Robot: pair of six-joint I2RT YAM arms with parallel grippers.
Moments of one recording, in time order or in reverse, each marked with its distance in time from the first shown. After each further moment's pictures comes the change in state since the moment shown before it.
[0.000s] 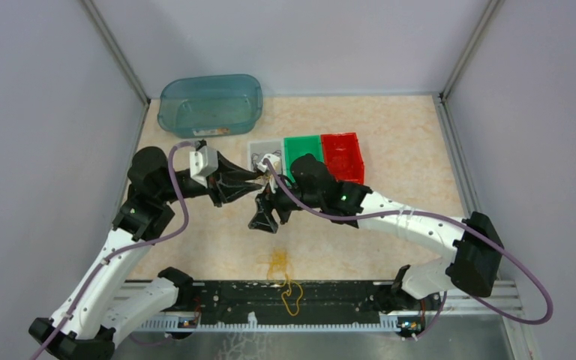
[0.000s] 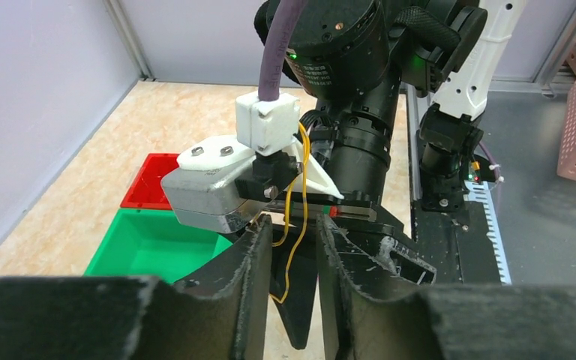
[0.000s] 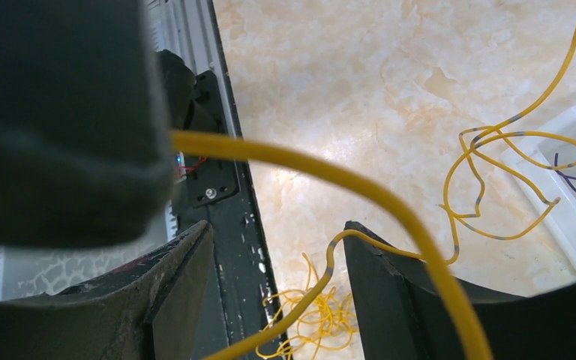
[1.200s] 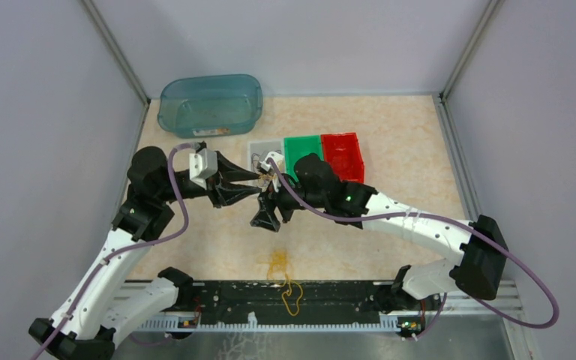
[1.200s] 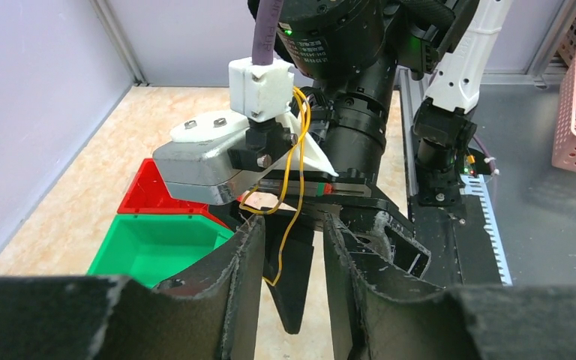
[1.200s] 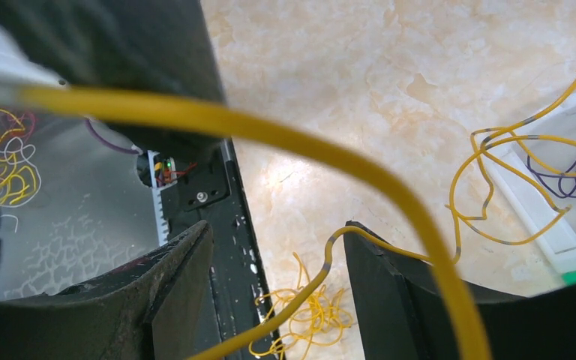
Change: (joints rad) left arm 0.002 -0.002 0.002 -0.006 0.027 0.023; right arm 0.000 -0.034 0.000 -0.019 0.042 -0.015
